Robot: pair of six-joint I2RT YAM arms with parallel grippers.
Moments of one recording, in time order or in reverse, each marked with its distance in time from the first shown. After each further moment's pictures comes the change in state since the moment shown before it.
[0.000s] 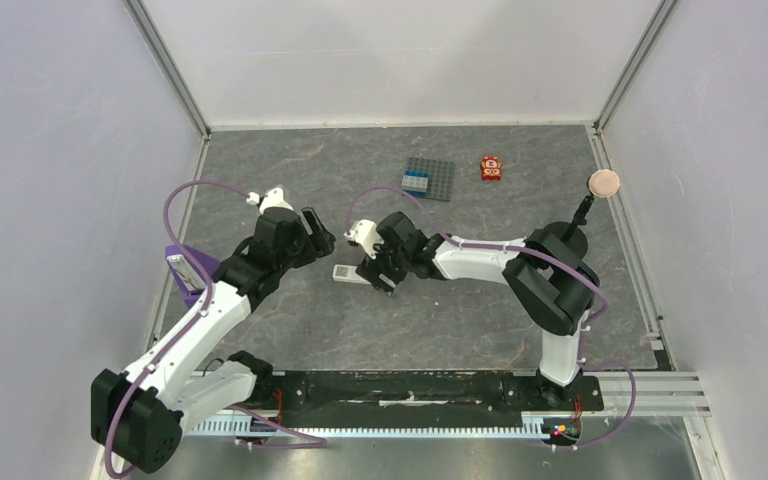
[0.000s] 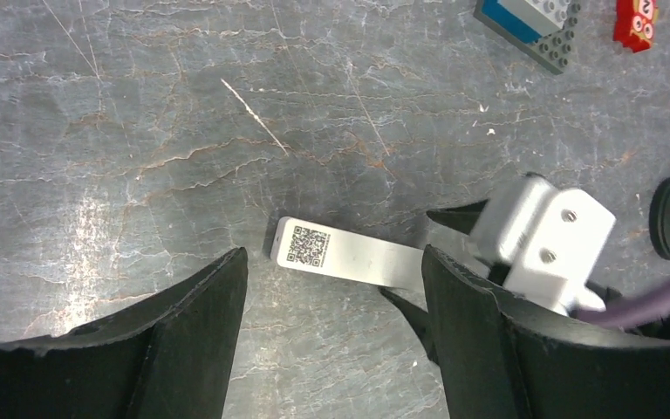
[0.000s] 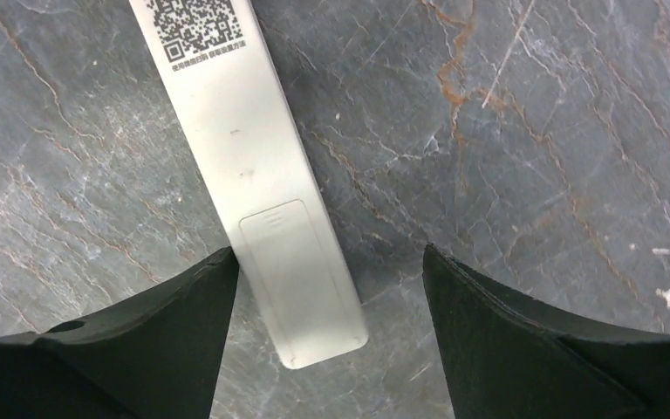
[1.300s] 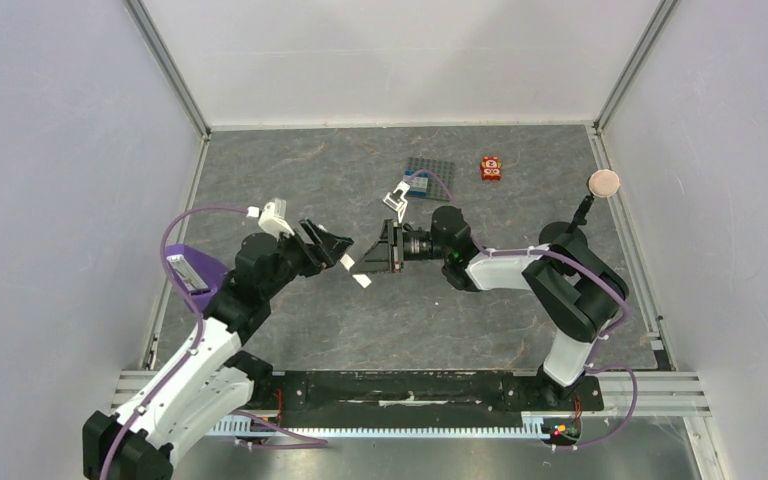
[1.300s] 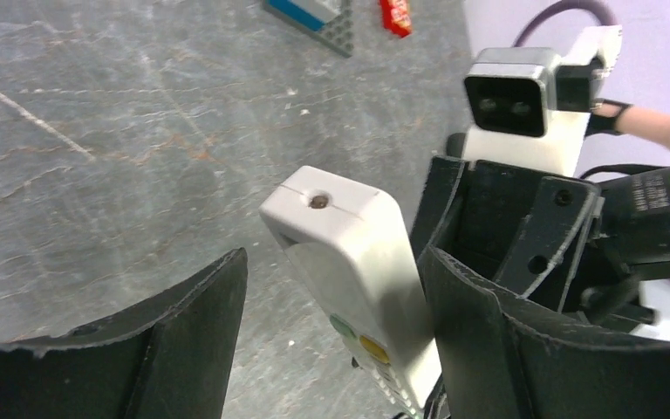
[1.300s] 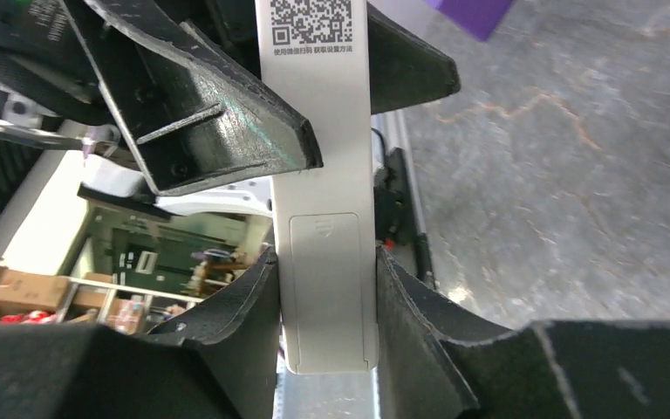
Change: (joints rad) left arm 0.000 -0.239 -0.222 0.309 0.291 -0.109; right arm -0.144 -0.111 -0.284 0.970 -0.782 1.271
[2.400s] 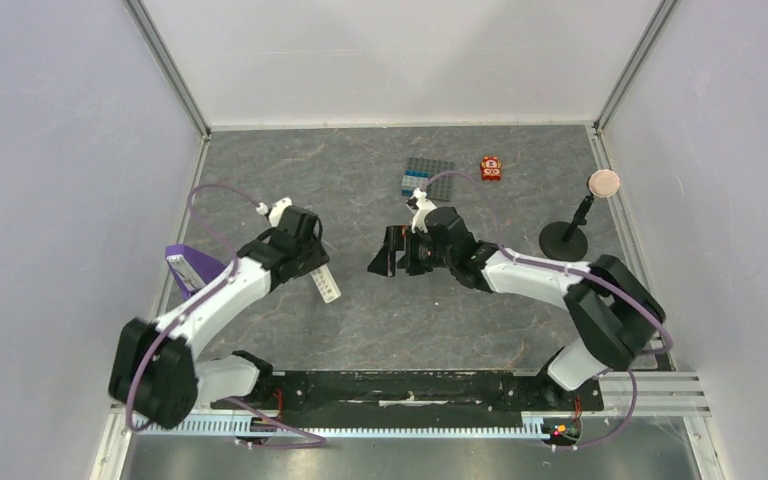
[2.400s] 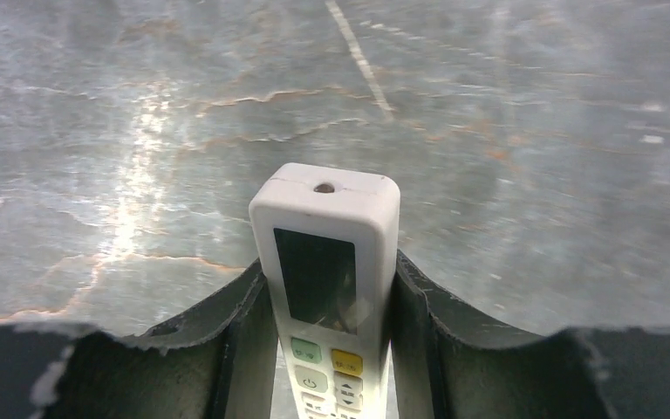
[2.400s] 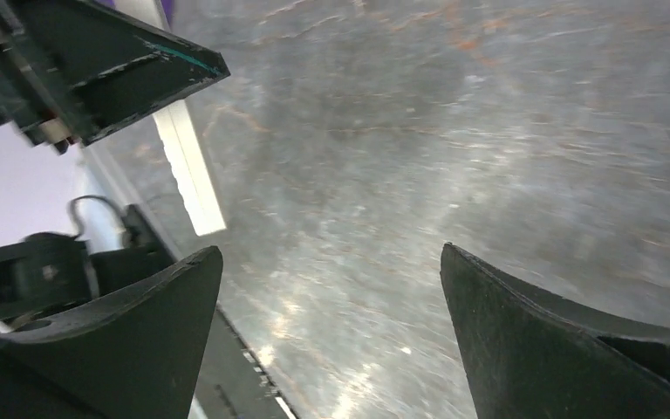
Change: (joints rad) left arm 0.000 0.373 0.212 -0.370 -0.338 -0.021; right arm 0.013 -0.157 0.013 -0.641 0.494 -0.342
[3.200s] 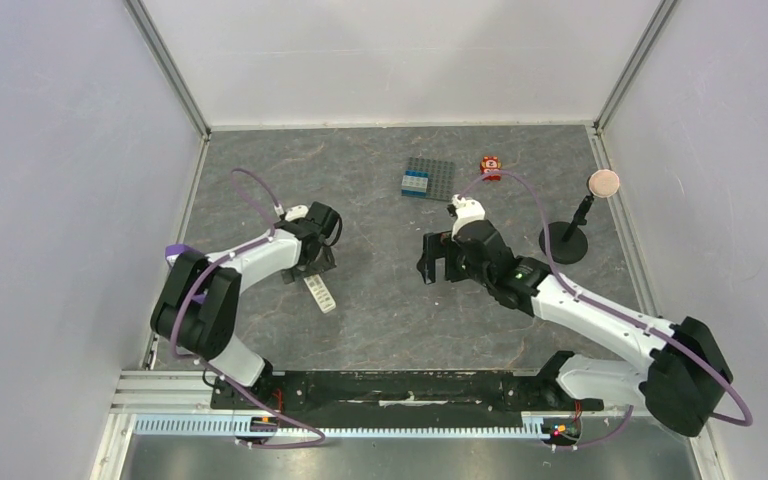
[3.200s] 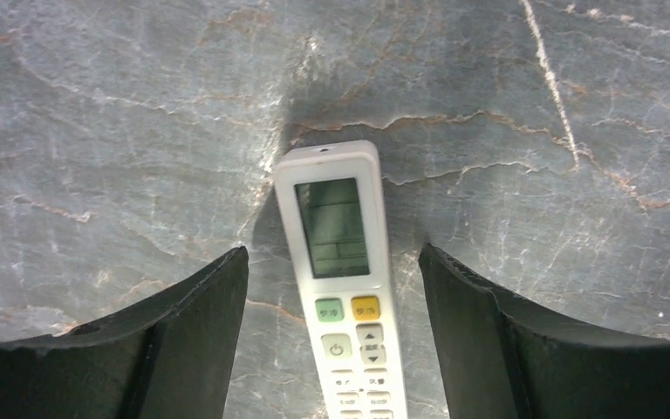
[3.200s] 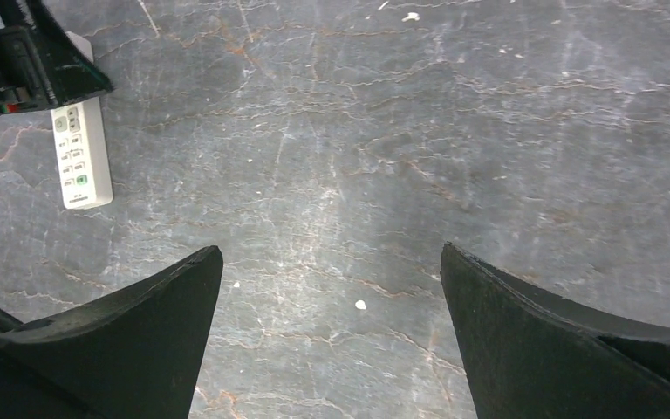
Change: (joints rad) left arm -0.003 0.447 0.147 -0.133 -0.188 0.050; right arm 0.014 -0.431 -0.094 -0.439 0.515 -0.259
